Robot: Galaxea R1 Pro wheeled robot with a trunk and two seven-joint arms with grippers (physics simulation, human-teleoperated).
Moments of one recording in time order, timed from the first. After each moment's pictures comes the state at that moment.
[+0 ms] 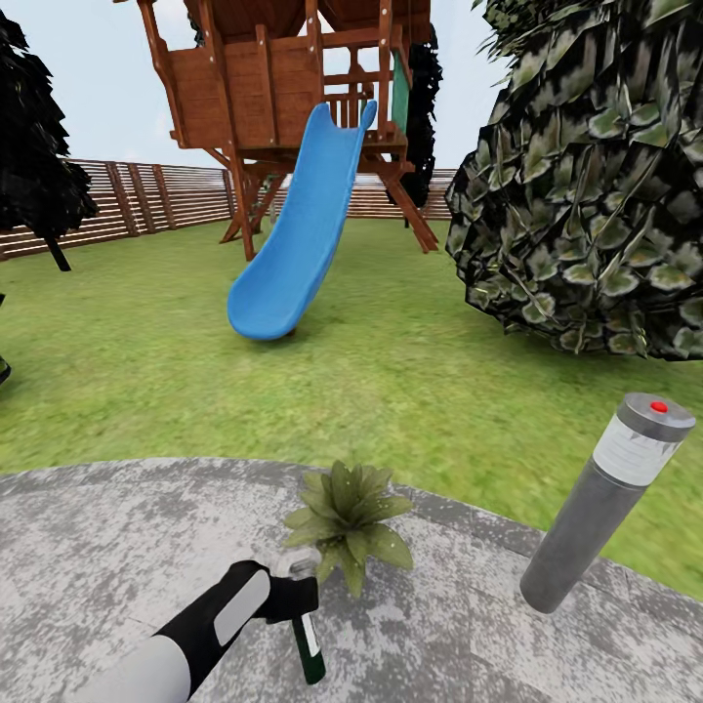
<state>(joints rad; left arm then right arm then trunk) -0.60 0.01 -0.57 -0.59 0.95 0.61 0.09 0.20 0.17 -1.32 -1.27 0.42 -0.40 0.86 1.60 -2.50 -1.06</state>
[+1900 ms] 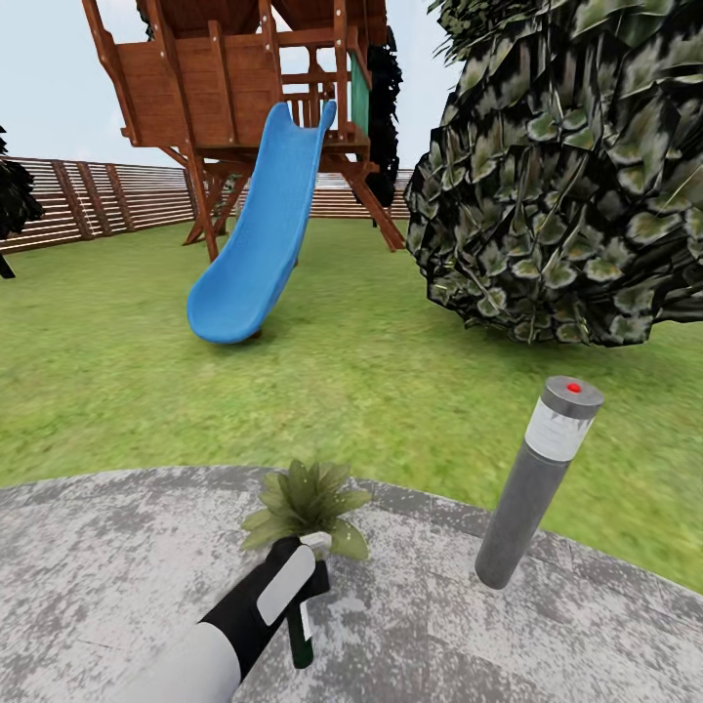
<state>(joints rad) -0.62 -0.15 -0.48 -0.68 0.96 0.59 0.74 0.20 0.17 -1.32 -1.29 0.42 -0.41 0.86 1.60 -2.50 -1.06</state>
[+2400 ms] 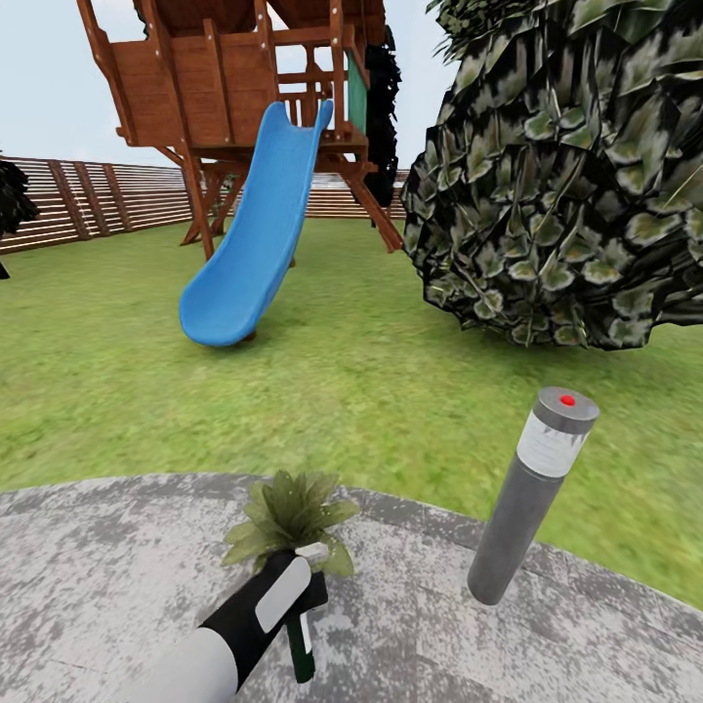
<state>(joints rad) -0.62 -0.15 -0.48 -0.59 0.96 0.54 0.65 0.20 0.17 -1.32 -1.29 0.42 -0.41 0.86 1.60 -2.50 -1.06</state>
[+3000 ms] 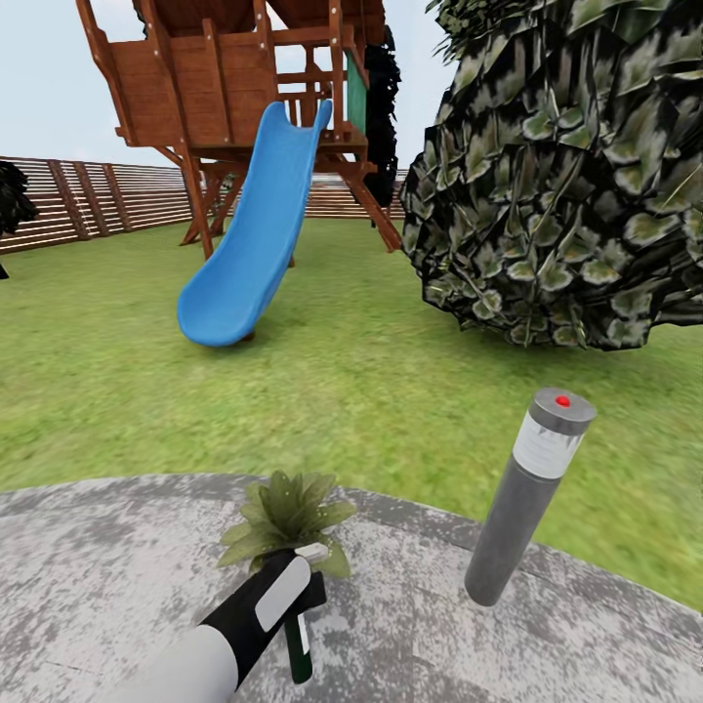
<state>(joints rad) -0.63 -0.15 -0.49 -0.57 0.95 0.55 0.65 0.20 0.17 -1.32 -1.29 0.42 -0.41 0.86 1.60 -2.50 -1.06</state>
